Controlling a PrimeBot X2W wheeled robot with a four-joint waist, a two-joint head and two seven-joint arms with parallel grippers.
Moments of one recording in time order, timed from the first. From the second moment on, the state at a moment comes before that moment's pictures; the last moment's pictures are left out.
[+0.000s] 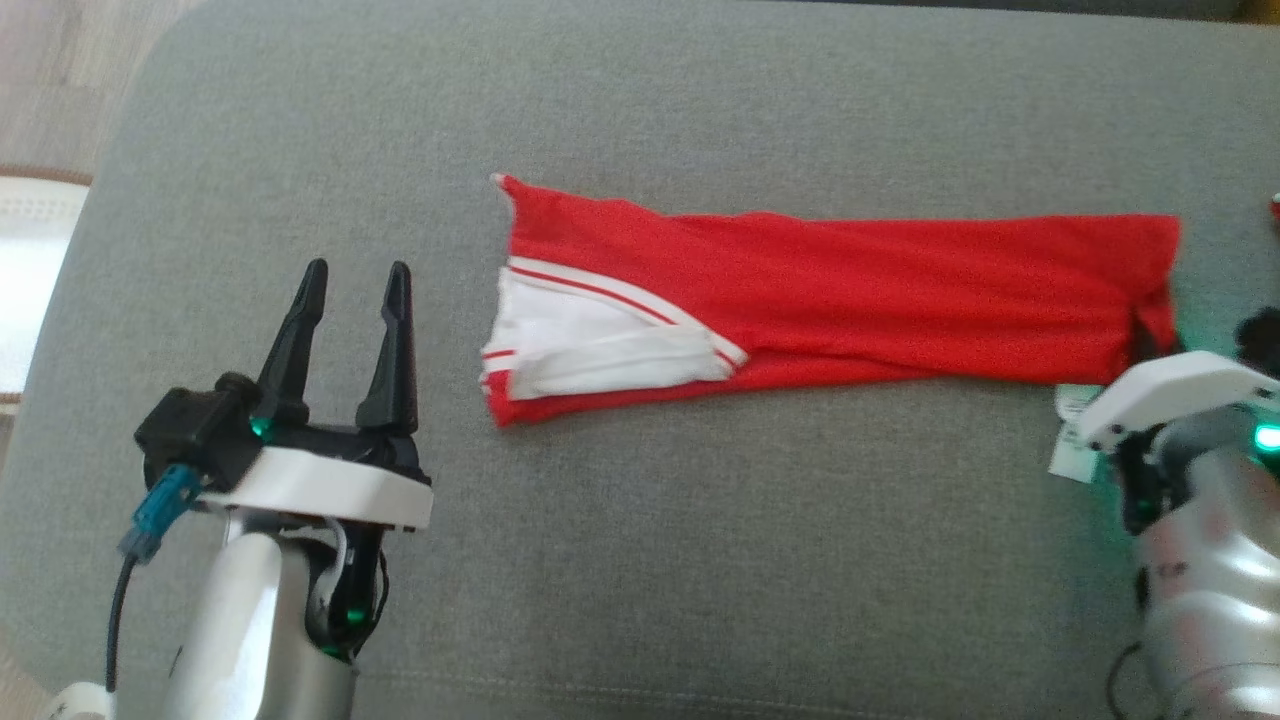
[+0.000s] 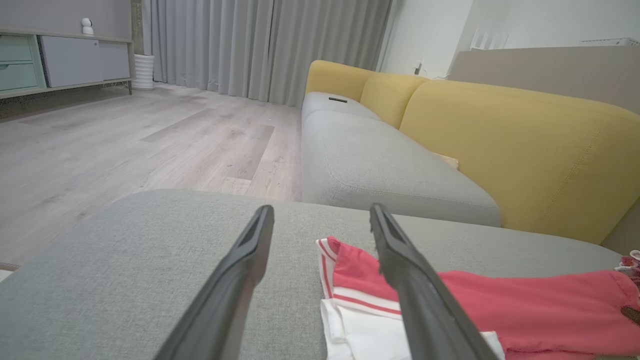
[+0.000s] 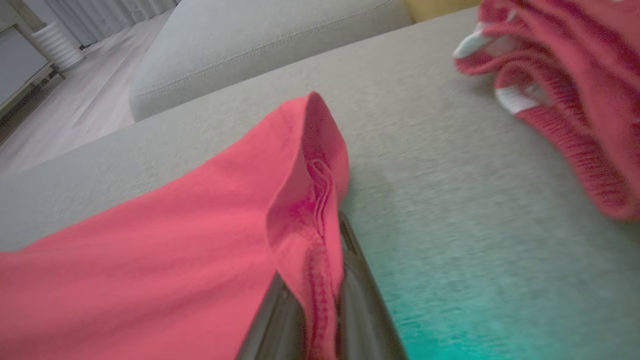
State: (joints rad) left arm -0.21 0.04 -0.11 0.16 -0.25 -0.12 -0.26; right arm -0.62 -0.12 -0.38 1.03 0.07 0.13 -0.13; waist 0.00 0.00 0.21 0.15
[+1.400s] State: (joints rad) left arm -0.13 0.05 -0.18 0.19 -0.28 -0.13 -0.26; right arm -0.49 -0.06 0.23 0.76 0.51 0.13 -0.07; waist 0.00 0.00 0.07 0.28
